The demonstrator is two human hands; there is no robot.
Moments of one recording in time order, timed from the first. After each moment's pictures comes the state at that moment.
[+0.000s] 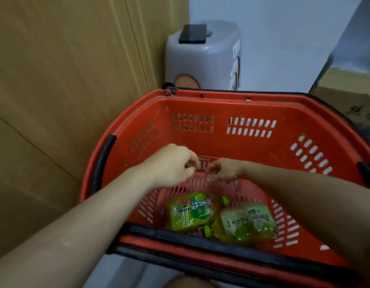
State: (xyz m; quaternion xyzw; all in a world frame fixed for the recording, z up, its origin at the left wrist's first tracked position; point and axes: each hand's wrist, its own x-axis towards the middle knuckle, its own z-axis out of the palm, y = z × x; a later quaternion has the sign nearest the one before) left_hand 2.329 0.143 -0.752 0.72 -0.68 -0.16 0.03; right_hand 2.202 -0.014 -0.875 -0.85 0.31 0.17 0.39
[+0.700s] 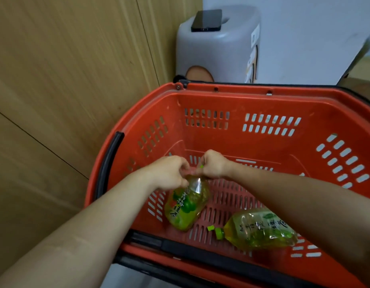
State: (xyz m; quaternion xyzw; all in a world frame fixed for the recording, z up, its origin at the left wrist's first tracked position) left_hand 2.367 0.140 -0.795 0.79 -0.55 -0.28 -0.02; right_hand 2.267 0.012 -0.878 -0.84 0.34 0.09 0.42
